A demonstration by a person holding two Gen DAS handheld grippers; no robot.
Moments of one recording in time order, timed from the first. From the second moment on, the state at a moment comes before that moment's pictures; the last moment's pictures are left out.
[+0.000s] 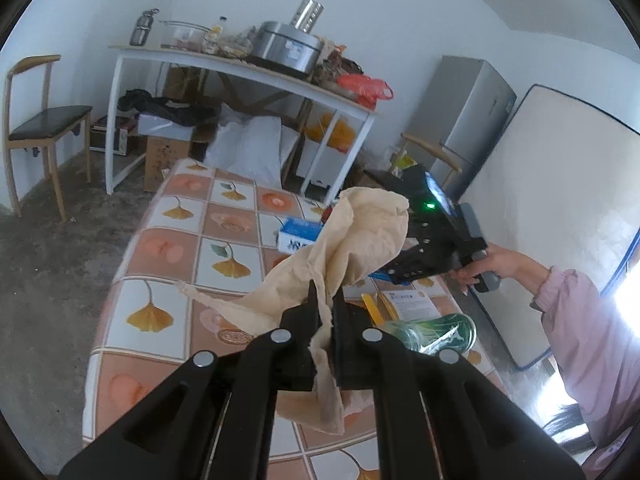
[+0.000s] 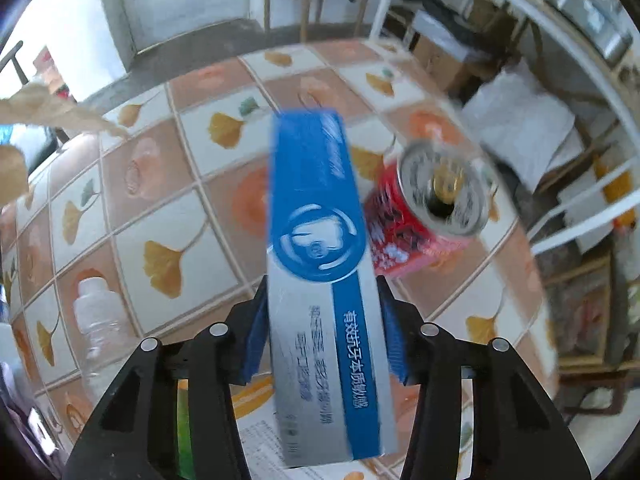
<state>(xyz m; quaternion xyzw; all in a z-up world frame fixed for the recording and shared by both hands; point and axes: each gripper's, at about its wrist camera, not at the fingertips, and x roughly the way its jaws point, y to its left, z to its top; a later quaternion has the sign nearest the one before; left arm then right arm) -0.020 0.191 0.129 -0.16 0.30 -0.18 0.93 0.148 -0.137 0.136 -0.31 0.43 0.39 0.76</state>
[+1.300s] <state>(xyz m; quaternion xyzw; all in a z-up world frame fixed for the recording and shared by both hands) -0.235 -0.380 -0.048 0.20 0.58 -0.51 0.59 -0.373 -0.640 -0.054 0.49 0.29 0.00 0.82</state>
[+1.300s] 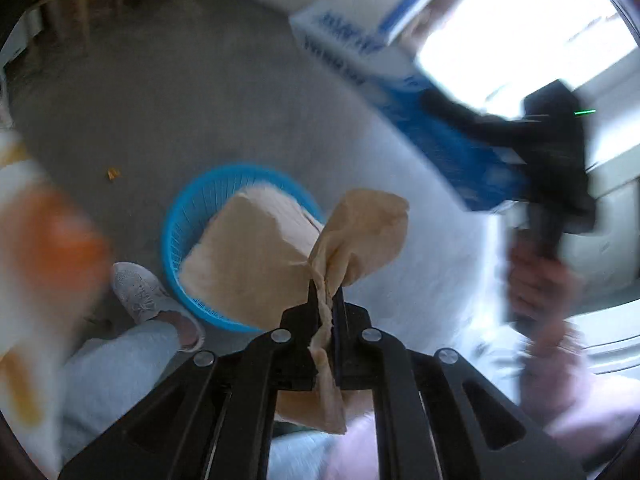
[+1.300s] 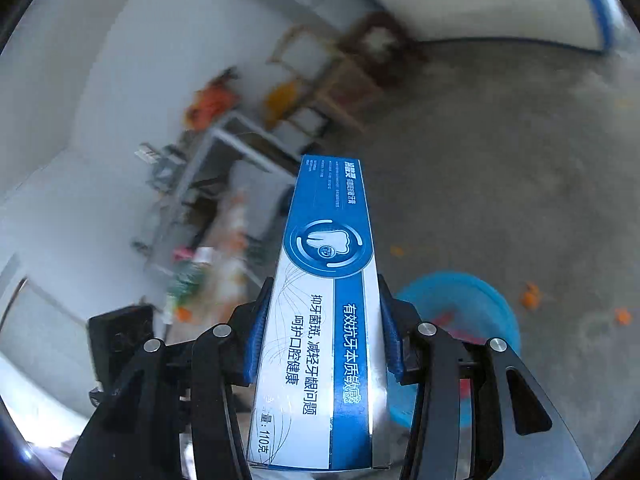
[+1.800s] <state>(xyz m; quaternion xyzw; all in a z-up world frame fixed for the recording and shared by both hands) -0.244 -0.493 -0.240 0.38 0.62 -0.39 0.56 -0.395 -0.645 -0.095 0.50 0.33 -0.04 0.80</state>
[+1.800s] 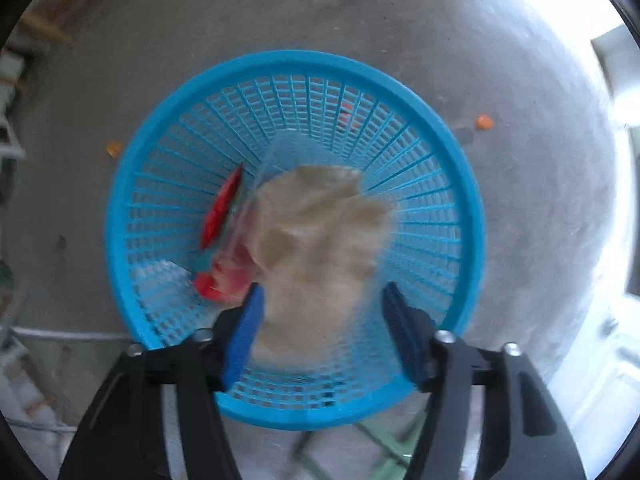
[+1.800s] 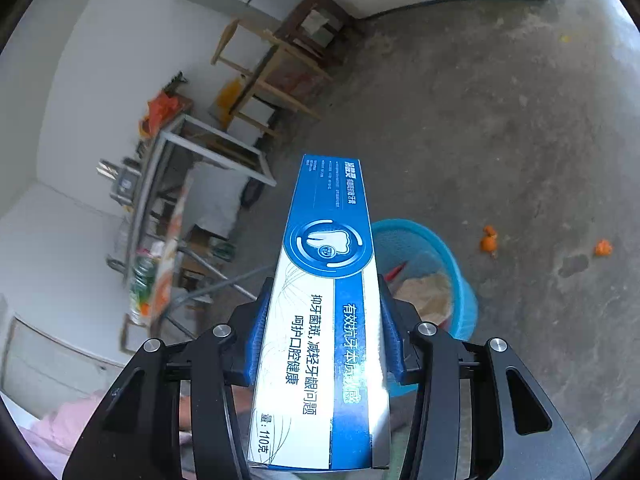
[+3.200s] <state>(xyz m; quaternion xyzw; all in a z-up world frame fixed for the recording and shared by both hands) -0.203 -0.340 0.107 0.13 0.39 -0.51 0.76 -0.275 -0.571 -0.206 0.13 0.63 -0.13 0.75</state>
